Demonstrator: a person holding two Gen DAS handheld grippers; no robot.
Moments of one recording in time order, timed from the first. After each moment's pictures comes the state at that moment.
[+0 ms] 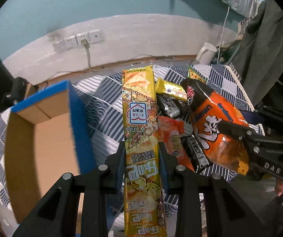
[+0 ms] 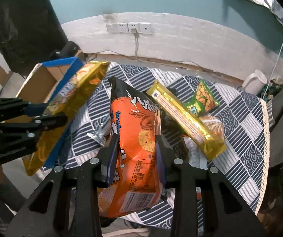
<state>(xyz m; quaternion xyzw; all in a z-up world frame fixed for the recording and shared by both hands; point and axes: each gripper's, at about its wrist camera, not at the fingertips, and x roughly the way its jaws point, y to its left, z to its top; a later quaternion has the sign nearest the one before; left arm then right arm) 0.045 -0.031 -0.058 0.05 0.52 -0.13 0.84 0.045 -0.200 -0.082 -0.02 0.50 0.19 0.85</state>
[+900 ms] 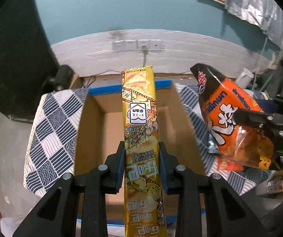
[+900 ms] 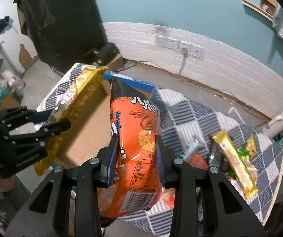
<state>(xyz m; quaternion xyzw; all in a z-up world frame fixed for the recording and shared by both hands) 0.024 0.143 -0.042 0.01 0.49 0.01 0.87 0.064 -0.027 -0.031 -0.07 0.47 0.30 0.83</state>
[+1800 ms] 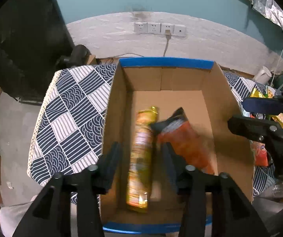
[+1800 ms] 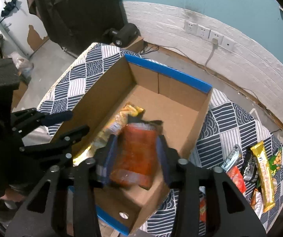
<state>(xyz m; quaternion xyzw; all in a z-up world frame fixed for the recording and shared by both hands) 0.022 0.201 -0.084 0.00 0.52 0.05 0.85 0.072 0.064 -0.066 -0.09 0.51 0.33 0.79</state>
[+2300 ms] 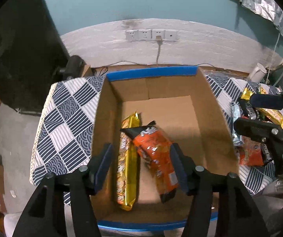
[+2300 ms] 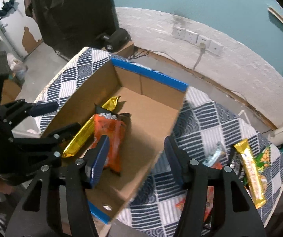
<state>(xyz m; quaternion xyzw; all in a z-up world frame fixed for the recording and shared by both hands) 0.024 0.168 -0.067 0.03 0.51 0.03 0.86 0.069 0.019 -0.056 -0.11 0.49 0.30 0.81</state>
